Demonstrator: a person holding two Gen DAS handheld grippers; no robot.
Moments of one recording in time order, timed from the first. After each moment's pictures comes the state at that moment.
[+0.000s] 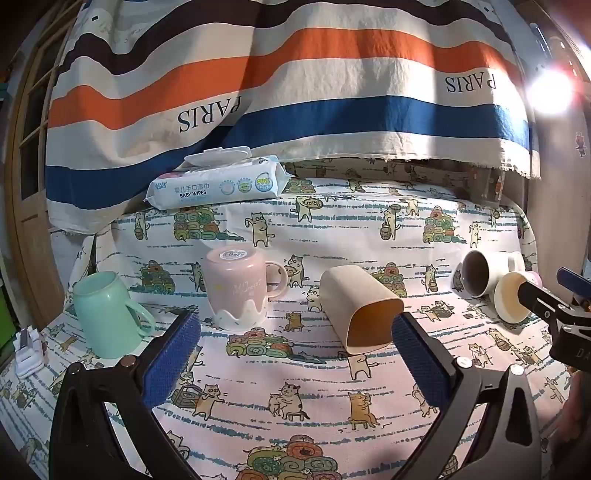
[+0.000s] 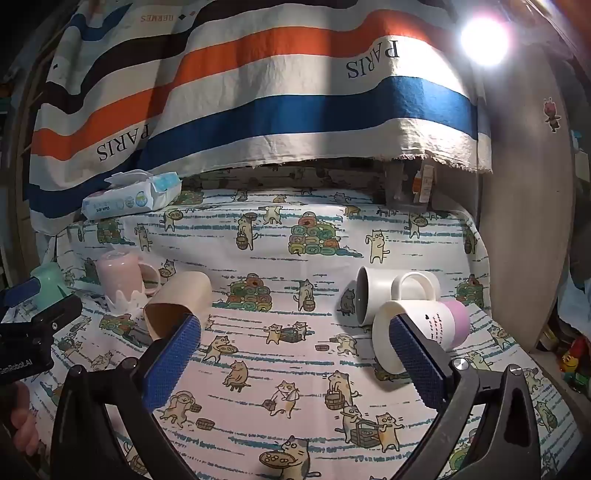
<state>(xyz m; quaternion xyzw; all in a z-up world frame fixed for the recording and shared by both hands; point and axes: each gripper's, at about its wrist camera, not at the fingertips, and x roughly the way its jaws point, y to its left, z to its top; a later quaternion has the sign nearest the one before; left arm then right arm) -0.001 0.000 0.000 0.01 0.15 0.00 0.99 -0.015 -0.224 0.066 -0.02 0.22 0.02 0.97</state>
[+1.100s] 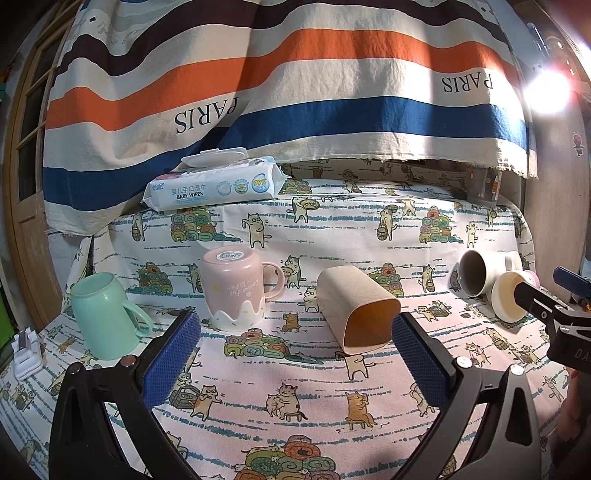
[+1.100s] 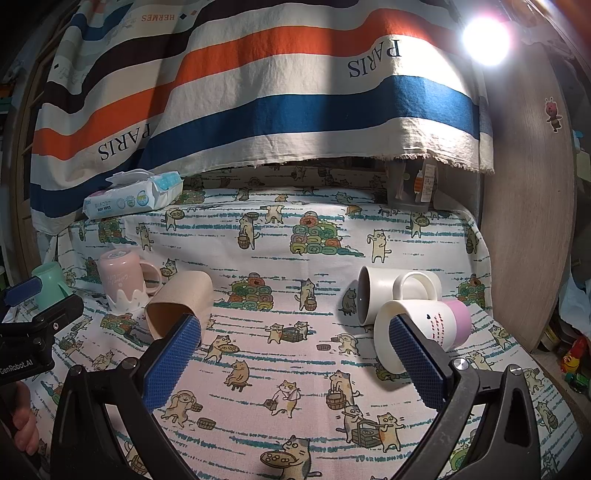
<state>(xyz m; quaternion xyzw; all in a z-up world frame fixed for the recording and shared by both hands) -0.002 0.000 0.000 0.01 0.16 0.00 0.99 -0.015 -0.224 0.066 -0.01 0.22 0.02 0.97</state>
